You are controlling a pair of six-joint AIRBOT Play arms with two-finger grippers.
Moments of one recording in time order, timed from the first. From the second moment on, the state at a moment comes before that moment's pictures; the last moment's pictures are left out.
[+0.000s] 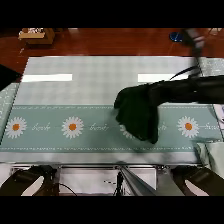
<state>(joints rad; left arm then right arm) -0.22 -0.83 1.65 1.40 -1.66 -1.57 0.48 -0.94 1.12 -1.11 1.06 1.53</state>
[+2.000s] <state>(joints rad) -0.22 -1.28 0.54 0.65 -0.99 -1.07 -0.24 -0.97 0.81 -1.22 1.32 1.31</state>
